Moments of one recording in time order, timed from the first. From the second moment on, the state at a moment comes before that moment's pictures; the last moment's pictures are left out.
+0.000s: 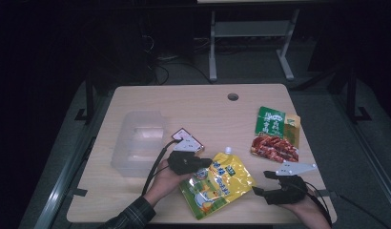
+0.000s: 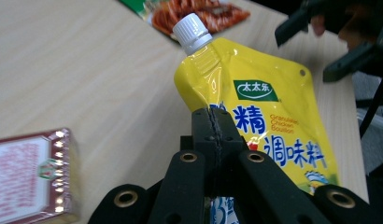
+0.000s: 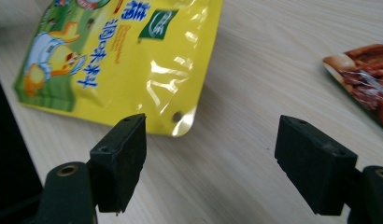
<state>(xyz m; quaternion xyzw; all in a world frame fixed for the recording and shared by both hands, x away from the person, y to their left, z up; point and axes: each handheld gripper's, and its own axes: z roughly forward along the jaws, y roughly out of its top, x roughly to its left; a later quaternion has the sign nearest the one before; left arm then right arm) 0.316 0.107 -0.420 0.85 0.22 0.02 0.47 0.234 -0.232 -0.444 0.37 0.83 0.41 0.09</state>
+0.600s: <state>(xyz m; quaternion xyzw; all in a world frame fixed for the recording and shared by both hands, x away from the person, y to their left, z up) 0.309 0.130 -0.379 0.81 0.22 0.05 0.54 0.256 -0.204 -0.432 0.34 0.80 0.49 0.06</state>
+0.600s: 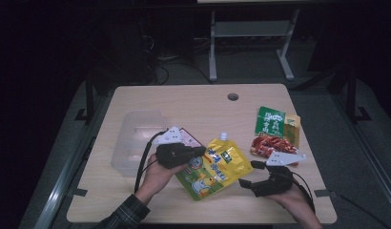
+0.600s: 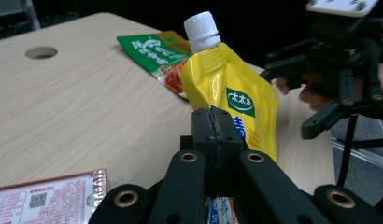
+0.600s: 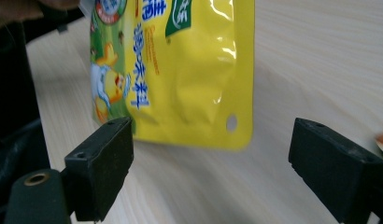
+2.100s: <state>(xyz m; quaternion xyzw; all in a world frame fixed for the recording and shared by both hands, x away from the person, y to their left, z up) 0.310 0.151 -0.371 0.79 0.24 0.08 0.56 0.292 -0.176 -0.395 0.24 0.80 0.55 0.01</state>
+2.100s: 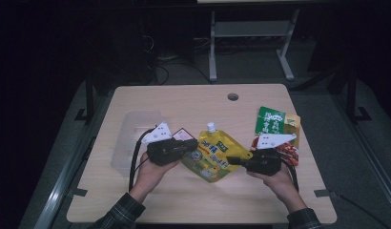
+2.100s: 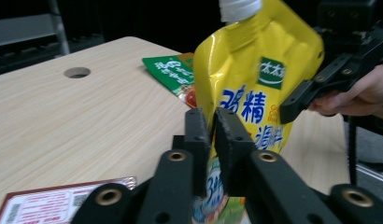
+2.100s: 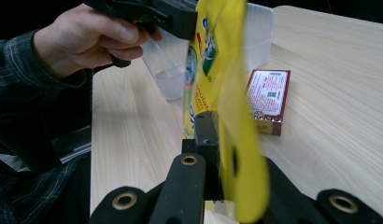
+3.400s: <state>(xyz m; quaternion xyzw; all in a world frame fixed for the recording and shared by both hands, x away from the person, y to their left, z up) 0.235 0.157 -0.428 0.87 0.20 0.06 0.45 0.335 -0.123 -0.322 0.25 0.81 0.53 0.04</state>
